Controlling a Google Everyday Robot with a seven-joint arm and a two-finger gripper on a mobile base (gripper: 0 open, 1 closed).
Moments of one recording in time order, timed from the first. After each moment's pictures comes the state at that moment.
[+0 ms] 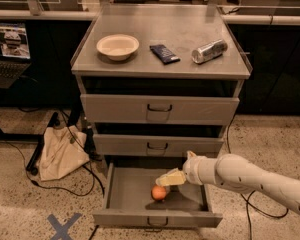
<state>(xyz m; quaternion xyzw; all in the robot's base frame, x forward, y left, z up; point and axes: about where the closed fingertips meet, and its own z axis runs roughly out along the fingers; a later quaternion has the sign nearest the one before) 0.560 -0.100 0.505 -0.32 0.84 0.23 0.37</state>
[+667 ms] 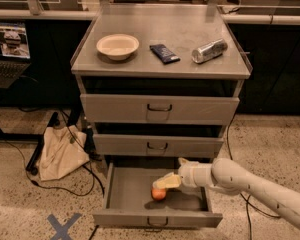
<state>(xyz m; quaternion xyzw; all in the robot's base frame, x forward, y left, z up) 0.578 -0.085 0.437 -0.31 0.83 0.30 0.36</state>
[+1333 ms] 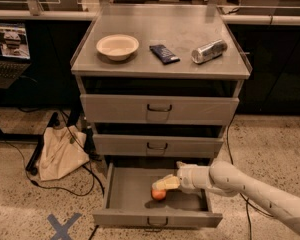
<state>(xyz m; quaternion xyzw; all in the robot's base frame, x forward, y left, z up) 0.585 -0.081 0.402 -0.29 0.83 0.33 0.35</state>
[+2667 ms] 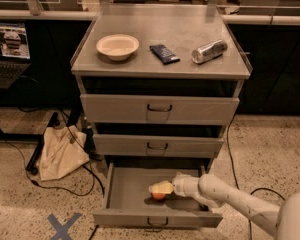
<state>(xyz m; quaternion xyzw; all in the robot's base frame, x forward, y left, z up) 0.613 -0.081 0.290 -0.20 0.86 0.31 0.35</state>
